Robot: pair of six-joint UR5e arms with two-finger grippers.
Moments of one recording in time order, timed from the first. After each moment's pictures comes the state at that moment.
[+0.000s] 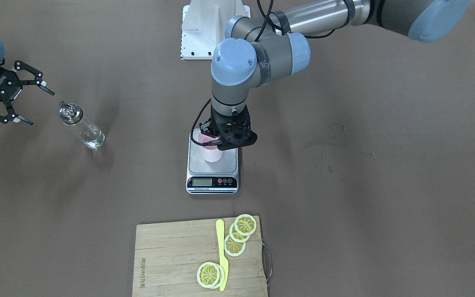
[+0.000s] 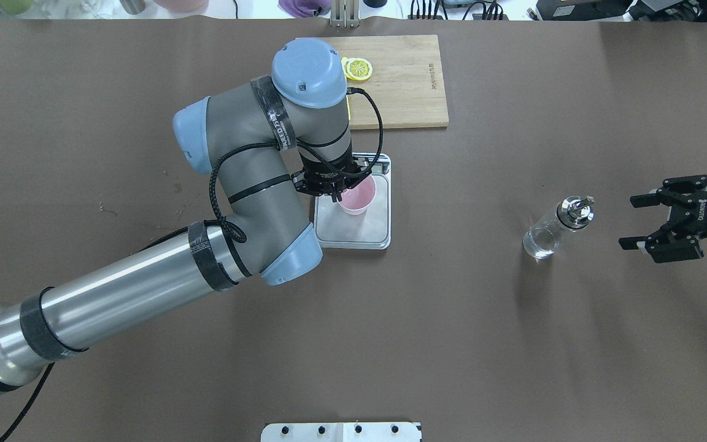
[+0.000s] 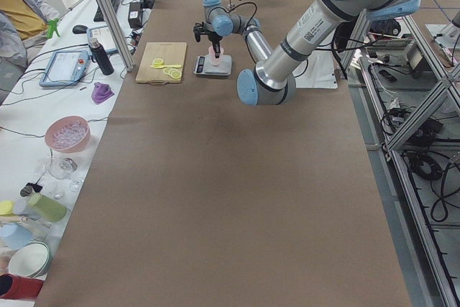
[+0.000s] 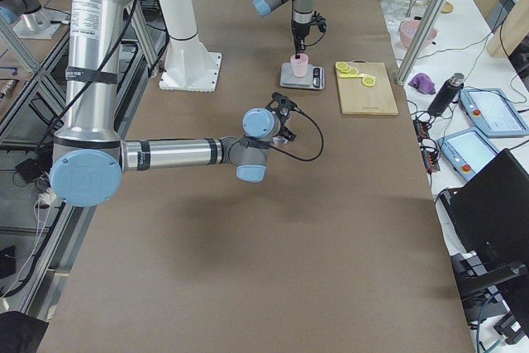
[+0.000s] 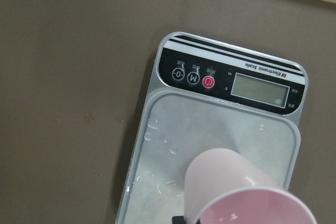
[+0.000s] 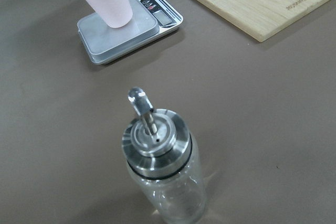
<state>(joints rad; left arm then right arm) -0.62 -2.53 -1.38 -1.57 -2.03 -1.36 0.99 -1.67 1.64 -0.14 2.33 0.34</state>
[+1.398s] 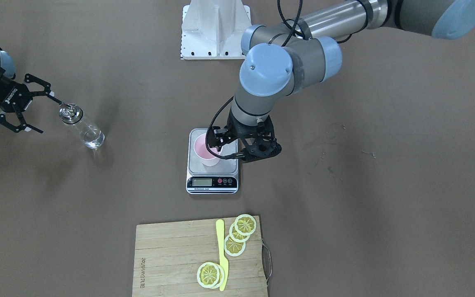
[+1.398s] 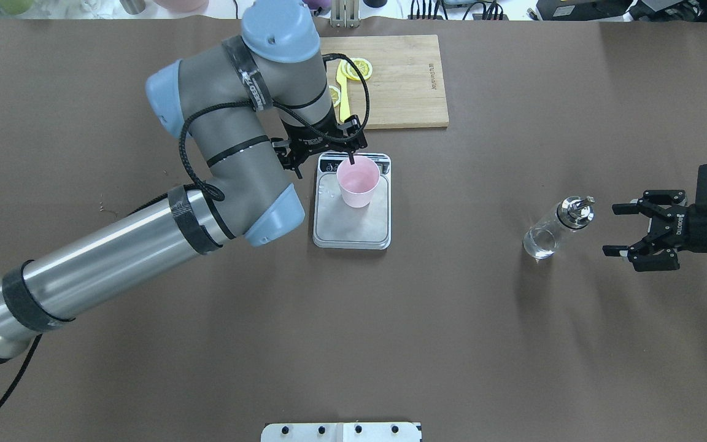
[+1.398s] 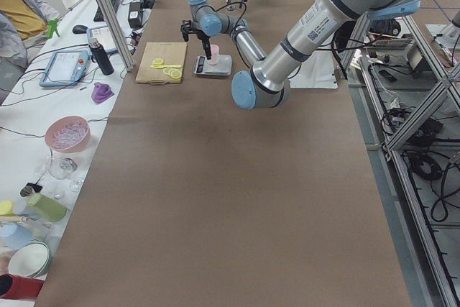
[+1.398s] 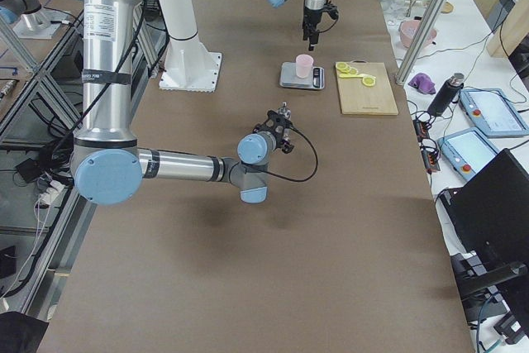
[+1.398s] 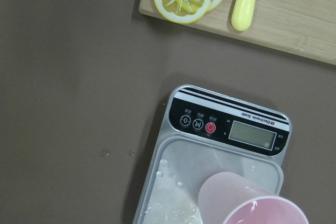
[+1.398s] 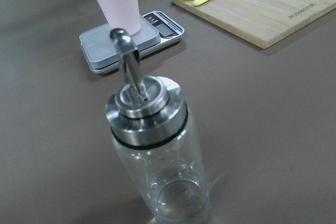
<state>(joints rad) -0.75 -2.46 -1.45 -1.60 -2.19 -1.34 0.88 -1.64 1.43 0.22 2.19 0.50</state>
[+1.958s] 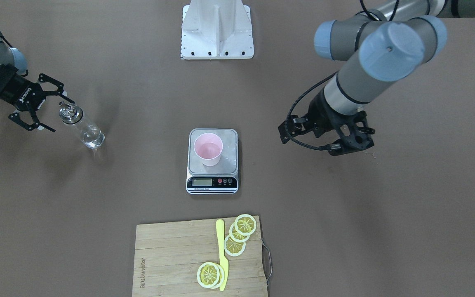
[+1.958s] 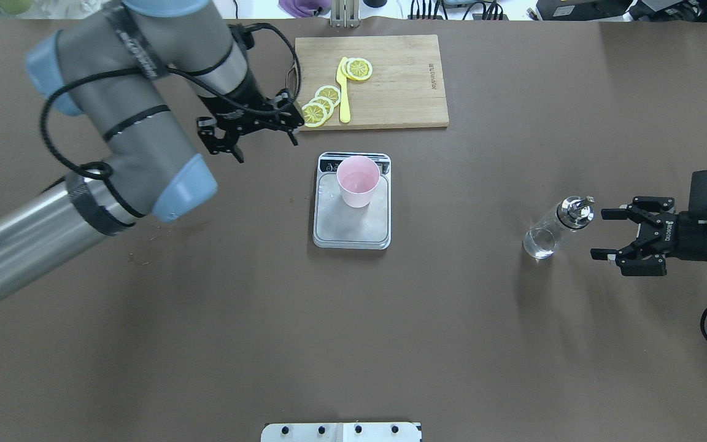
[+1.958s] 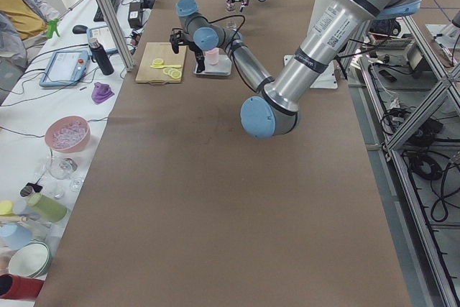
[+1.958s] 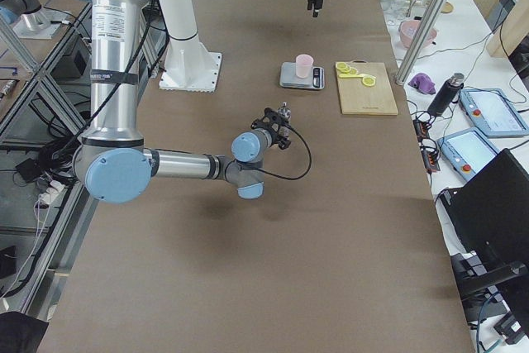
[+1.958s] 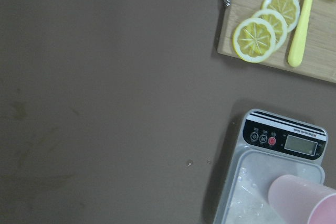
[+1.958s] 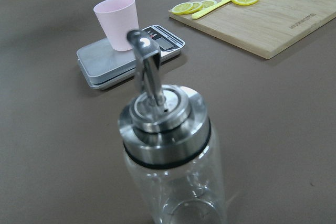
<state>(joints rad) -0.94 -2.21 -1.68 -1.57 -2.35 -1.17 0.79 -1.64 1.43 0.26 2.04 0.54</state>
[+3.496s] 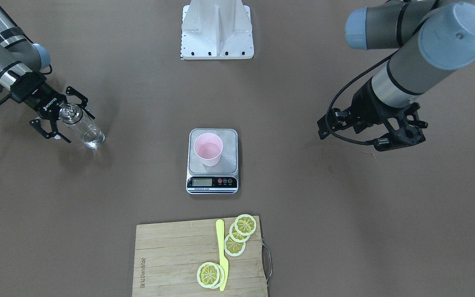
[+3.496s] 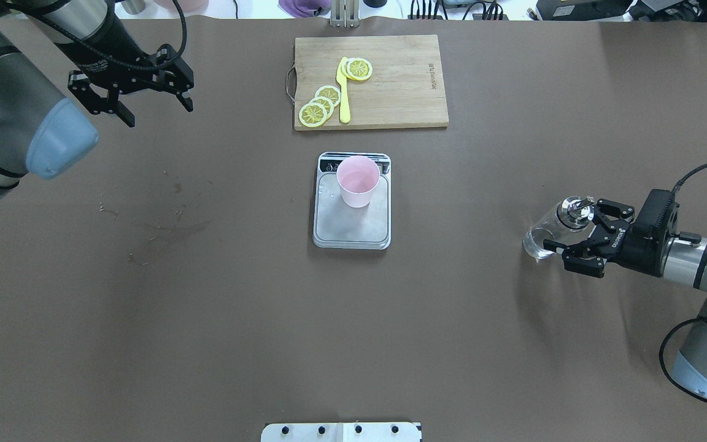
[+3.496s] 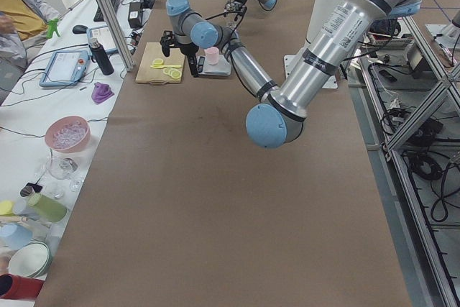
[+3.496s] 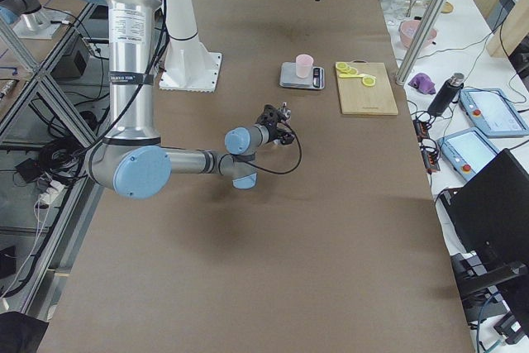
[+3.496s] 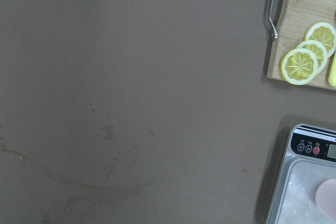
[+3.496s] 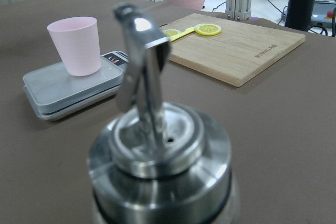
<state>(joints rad) -1.01 -2.18 -1.75 -1.39 -2.36 -1.00 0.61 -1.60 1.41 0.26 1.63 0.54</state>
